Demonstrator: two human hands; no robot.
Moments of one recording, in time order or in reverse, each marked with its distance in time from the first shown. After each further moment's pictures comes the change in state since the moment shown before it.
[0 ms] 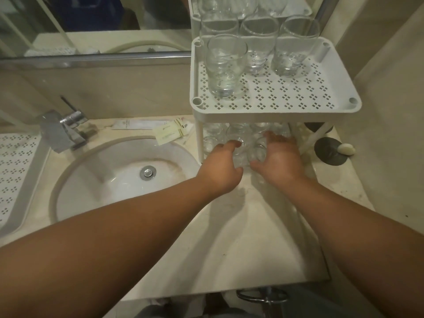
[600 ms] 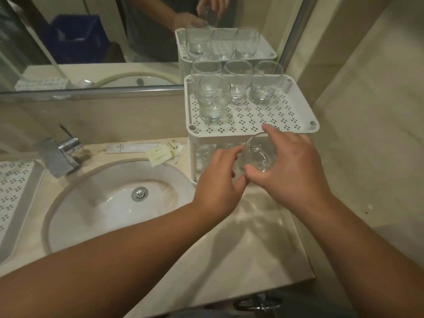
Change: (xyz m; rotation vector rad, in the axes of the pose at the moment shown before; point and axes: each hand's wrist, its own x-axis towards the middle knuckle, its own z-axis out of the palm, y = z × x) left_hand -0.056 0.048 -0.035 -0.225 0.225 0.336; right_hand -0.090 -0.043 -0.140 0.247 0.349 -0.048
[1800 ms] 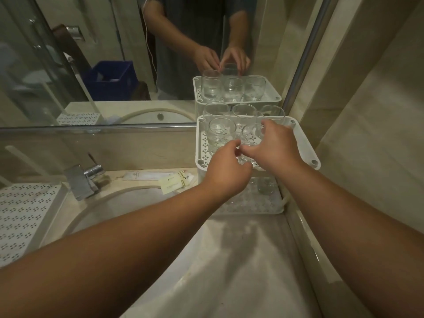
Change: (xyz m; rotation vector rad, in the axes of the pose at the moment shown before) left_hand 0.078 0.058 -0.035 -0.003 0.063 -0.260; right_hand 0.120 -0.013 0.007 0.067 -0.073 0.096
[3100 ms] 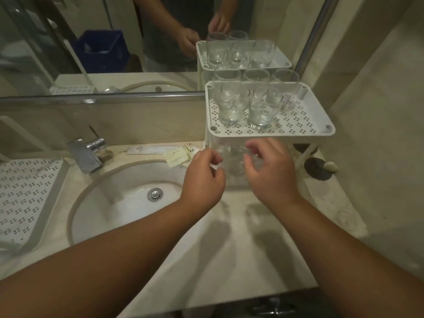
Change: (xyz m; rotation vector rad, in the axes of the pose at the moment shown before) left_hand -0.063 -0.109 -0.019 -0.011 0.112 0.070; right_hand -0.121 0.000 0.061 0.215 0.315 -0.357
